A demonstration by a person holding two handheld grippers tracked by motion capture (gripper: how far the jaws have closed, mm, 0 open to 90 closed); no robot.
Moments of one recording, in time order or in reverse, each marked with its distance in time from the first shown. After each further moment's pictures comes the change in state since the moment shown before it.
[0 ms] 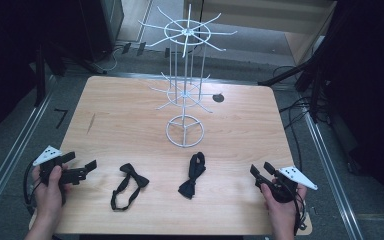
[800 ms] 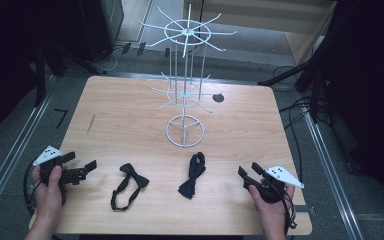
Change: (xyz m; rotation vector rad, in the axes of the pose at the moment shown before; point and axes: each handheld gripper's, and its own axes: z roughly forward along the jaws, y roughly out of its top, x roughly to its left) left arm 0.000 0.000 0.000 0.000 -0.001 0.000; right arm 0.030 -0.001 0.010 0.028 0.058 -0.042
